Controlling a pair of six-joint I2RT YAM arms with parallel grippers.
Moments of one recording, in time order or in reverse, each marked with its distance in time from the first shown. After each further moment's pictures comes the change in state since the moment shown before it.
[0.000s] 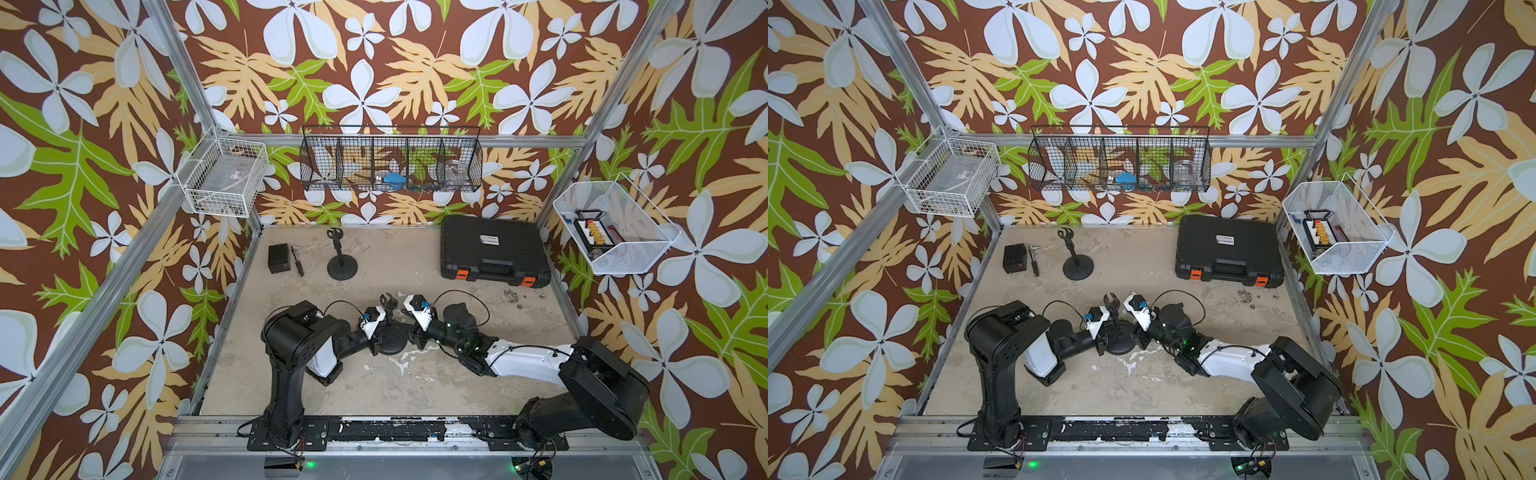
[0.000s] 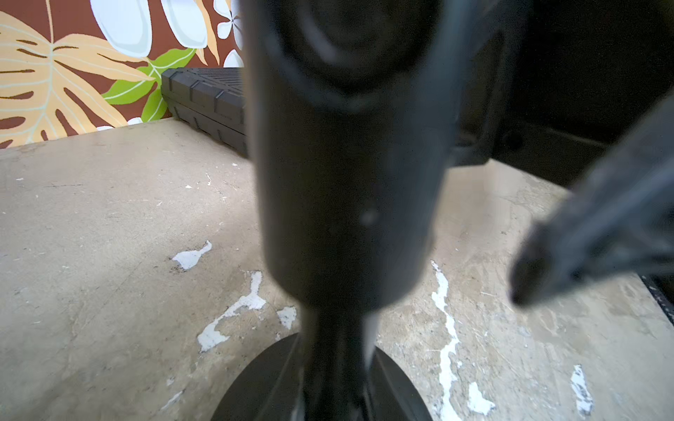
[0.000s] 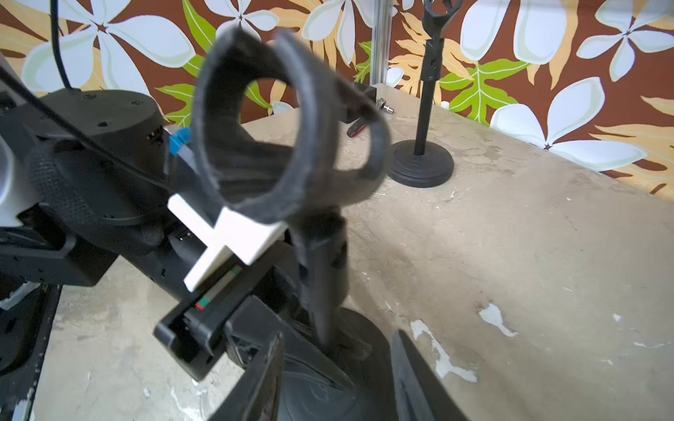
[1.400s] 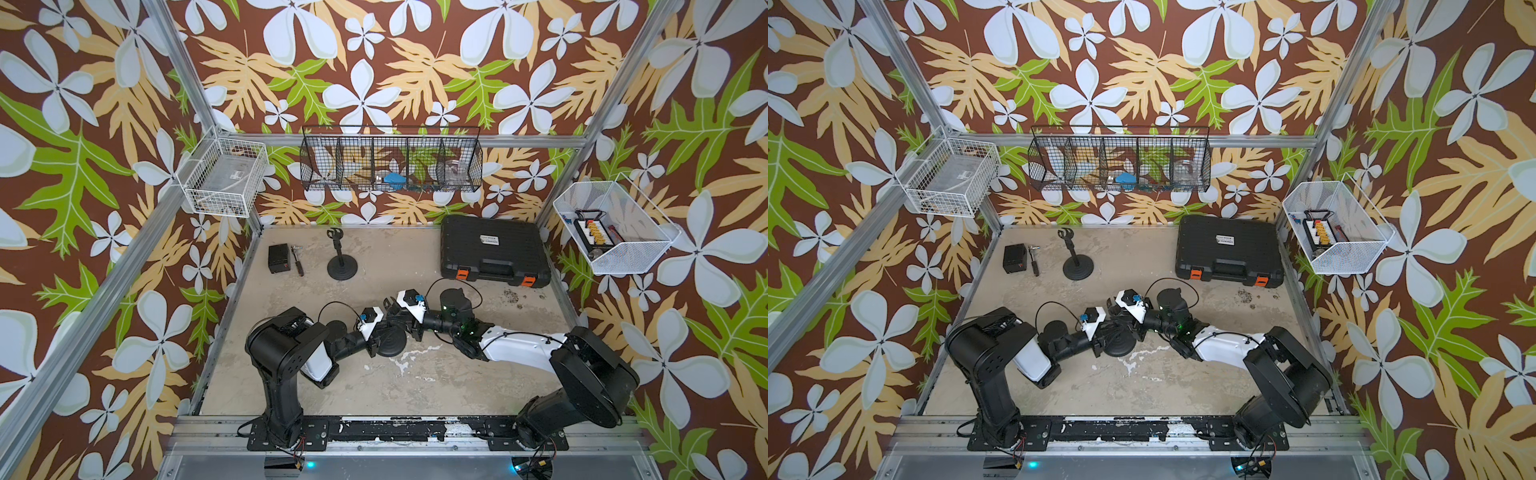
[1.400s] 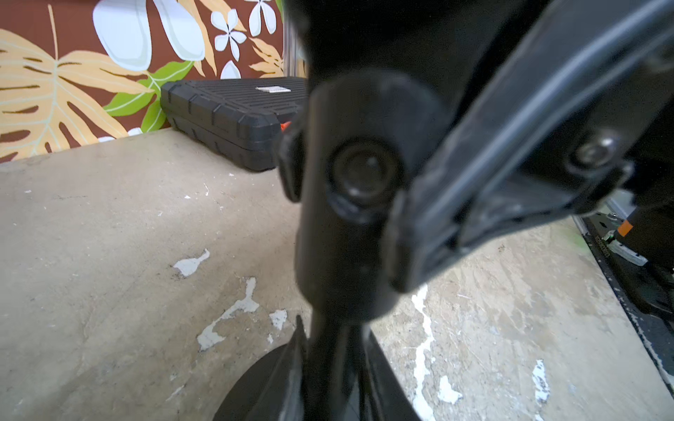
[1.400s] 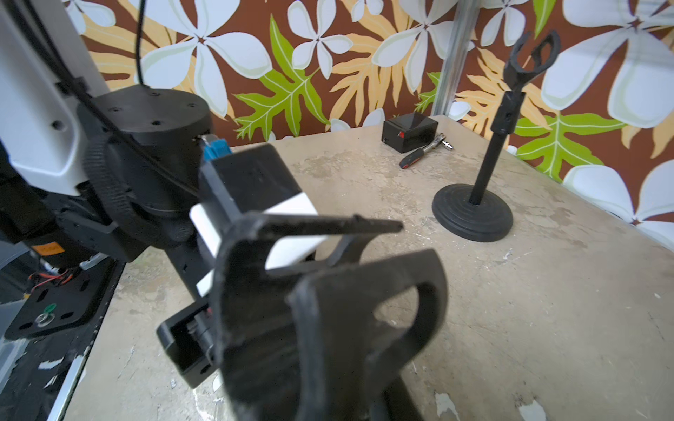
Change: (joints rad) left arm 0.000 -0.142 -0.056 -0.061 0.012 -0.012; right arm -0.034 0.087 0.114 -0.021 -0.200 -0.098
